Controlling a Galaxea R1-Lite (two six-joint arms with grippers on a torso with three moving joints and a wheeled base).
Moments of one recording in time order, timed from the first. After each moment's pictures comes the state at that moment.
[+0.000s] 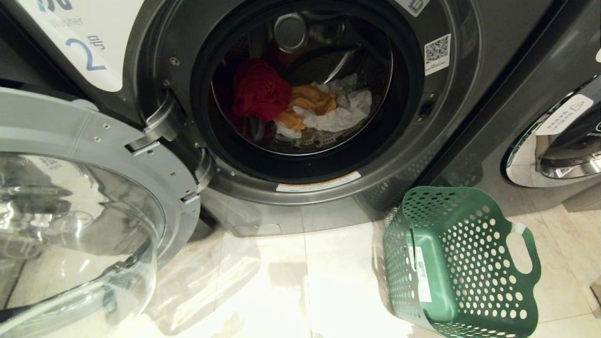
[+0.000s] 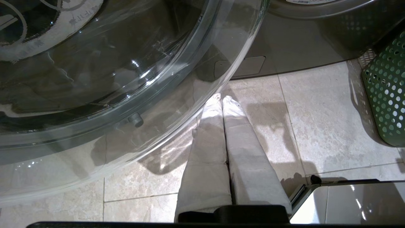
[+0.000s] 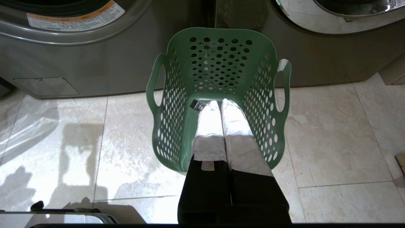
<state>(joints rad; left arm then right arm) 0.00 0.00 0.00 0.01 -0.02 0.06 0.00 0.00 0.00 -0.09 -0.01 -0.01</state>
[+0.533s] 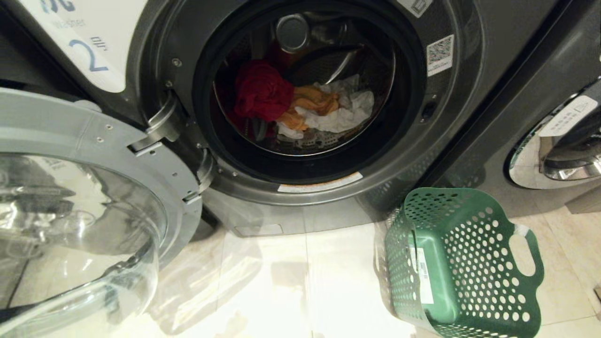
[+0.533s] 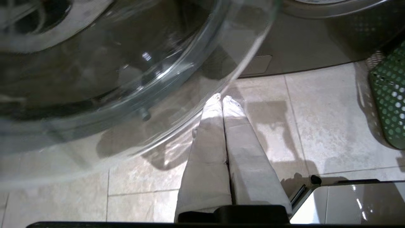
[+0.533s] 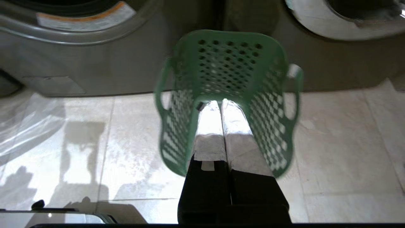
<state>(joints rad) 0.00 0.00 0.00 0.01 -0.02 0.06 0.00 0.00 0.00 -0.09 -0.01 -0.01</state>
